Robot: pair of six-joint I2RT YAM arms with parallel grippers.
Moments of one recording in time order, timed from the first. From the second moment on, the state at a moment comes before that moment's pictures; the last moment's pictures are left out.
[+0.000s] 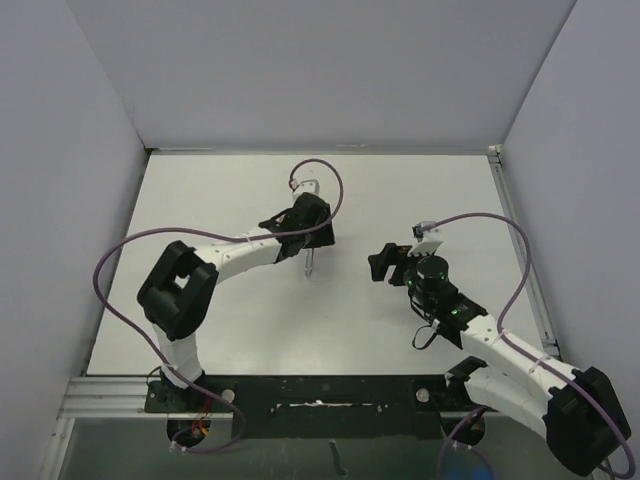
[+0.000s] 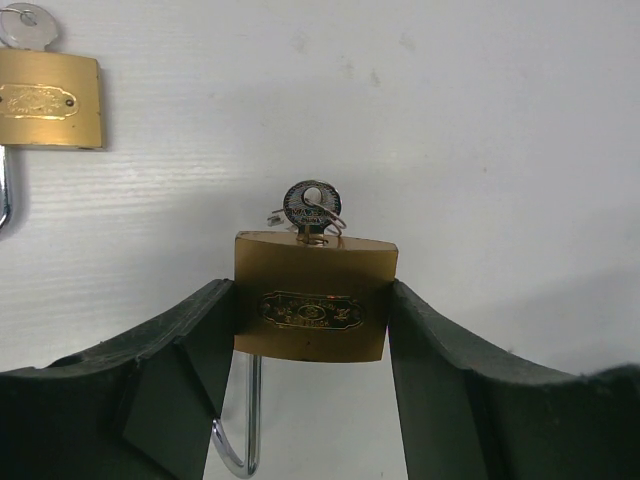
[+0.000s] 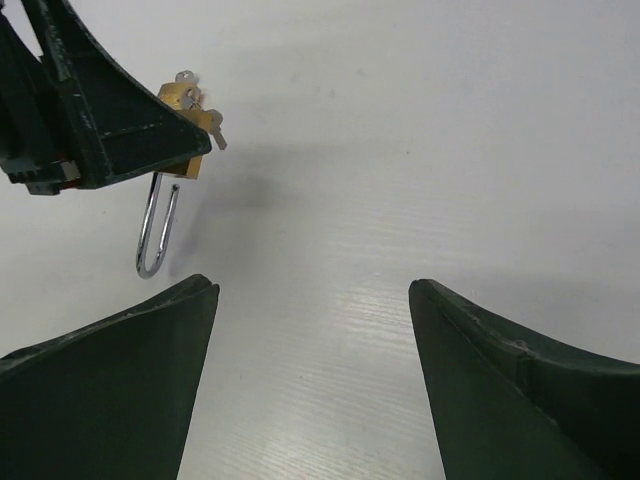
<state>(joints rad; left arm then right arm) -0.72 1.79 1.21 -0.13 -0.24 -0.68 0.56 0.95 0.39 0.23 0.19 0.42</state>
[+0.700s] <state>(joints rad) -0.72 2.28 1.76 -0.26 -0.27 -0.64 0.54 0.77 0.39 0.07 0.19 0.41</state>
